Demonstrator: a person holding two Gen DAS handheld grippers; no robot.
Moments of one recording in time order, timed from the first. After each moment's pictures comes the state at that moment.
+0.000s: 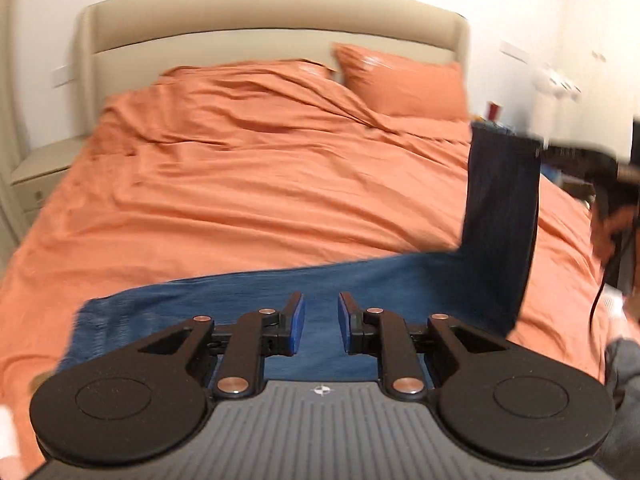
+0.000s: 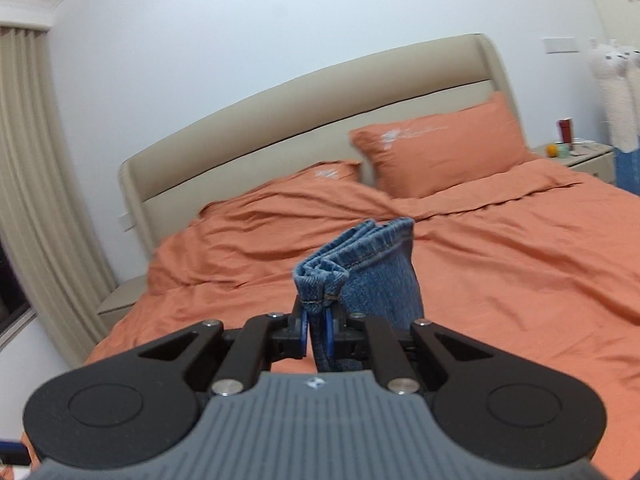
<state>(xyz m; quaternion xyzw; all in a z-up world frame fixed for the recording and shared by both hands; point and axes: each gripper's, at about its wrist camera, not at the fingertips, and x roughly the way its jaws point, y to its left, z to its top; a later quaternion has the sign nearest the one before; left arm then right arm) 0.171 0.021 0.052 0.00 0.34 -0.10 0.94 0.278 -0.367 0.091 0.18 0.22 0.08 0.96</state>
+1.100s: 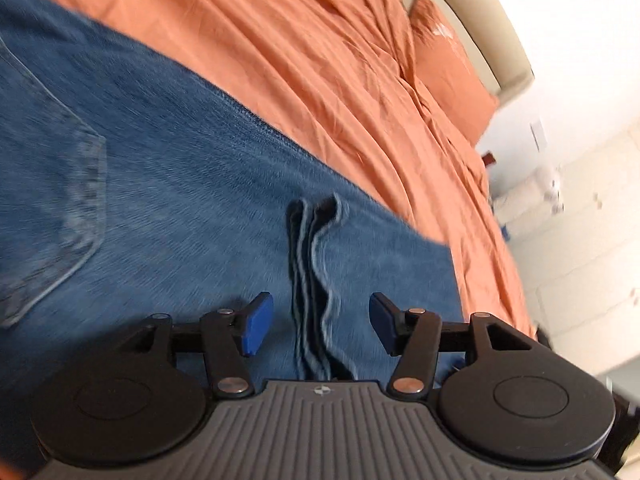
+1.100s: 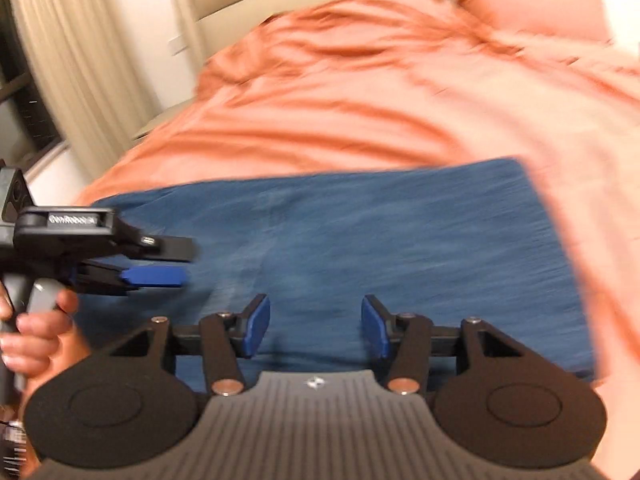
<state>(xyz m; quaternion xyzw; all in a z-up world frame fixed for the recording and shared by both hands) 0.301 0.051 -0.158 -0.34 0.44 -0.16 0.82 0.230 -0.271 -0.086 0.09 0.39 0.17 0.90</state>
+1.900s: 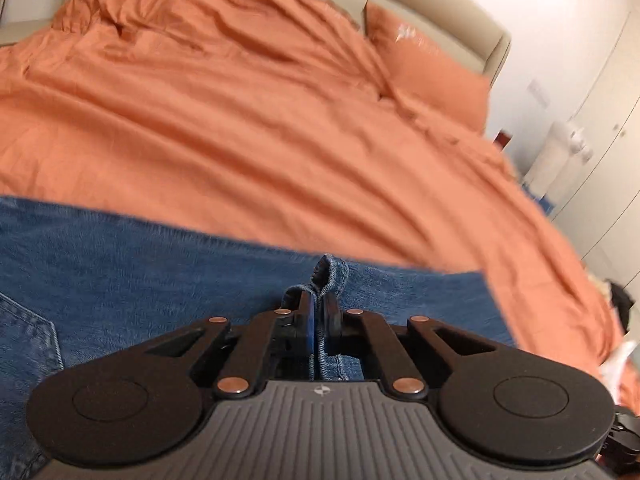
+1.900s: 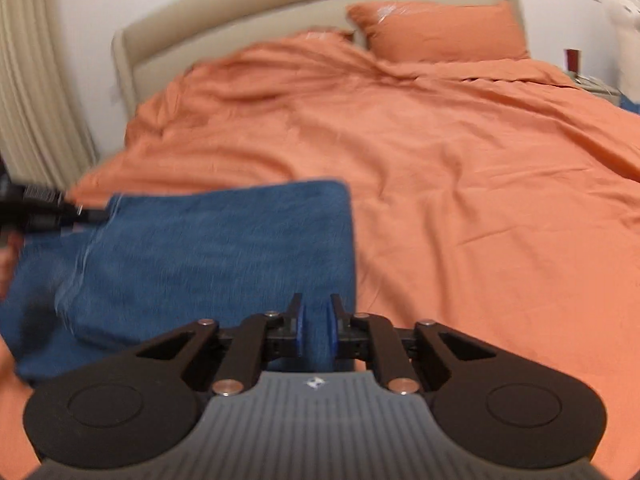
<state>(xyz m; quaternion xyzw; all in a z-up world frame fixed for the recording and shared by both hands) 0.326 0.005 -0.124 -0.15 0.38 -0.14 0.90 0.210 -0.388 -0.103 0.09 0.37 0.10 0.92</state>
